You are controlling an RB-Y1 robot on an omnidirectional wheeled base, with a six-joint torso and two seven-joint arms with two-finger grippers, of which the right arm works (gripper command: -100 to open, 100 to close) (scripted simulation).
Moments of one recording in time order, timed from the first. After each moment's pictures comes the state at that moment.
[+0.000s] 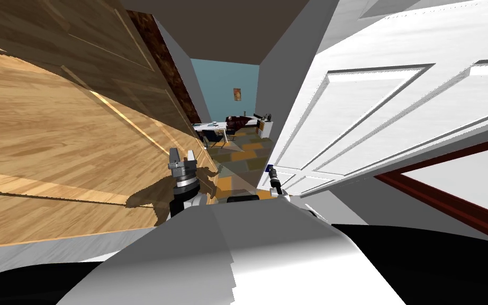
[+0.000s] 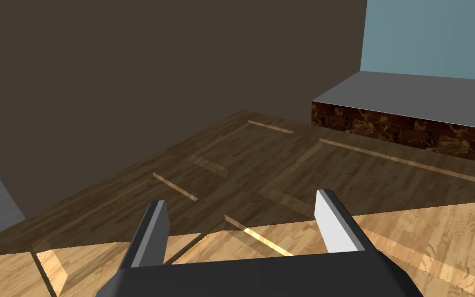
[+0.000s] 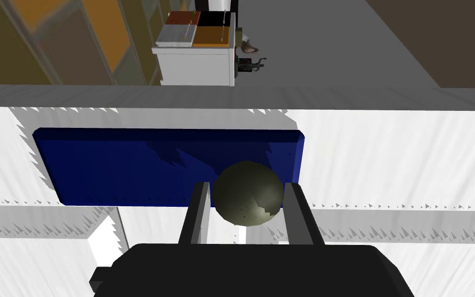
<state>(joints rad) -0.14 -0.13 -0.32 -0.59 0.13 -0.82 -0.18</state>
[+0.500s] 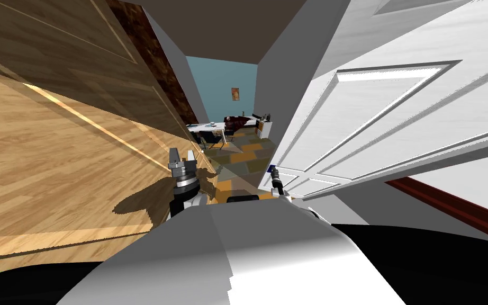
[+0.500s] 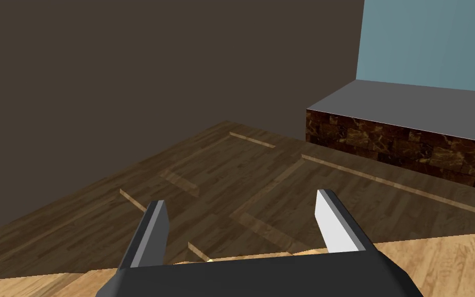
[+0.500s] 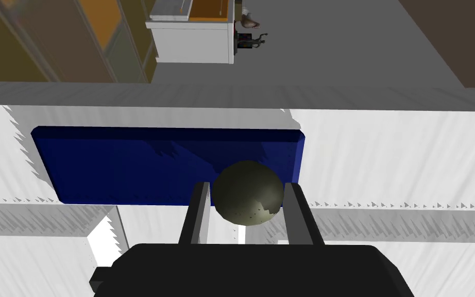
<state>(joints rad) -0.14 -0.14 -0.36 -0.56 0.10 -0.83 -0.16</state>
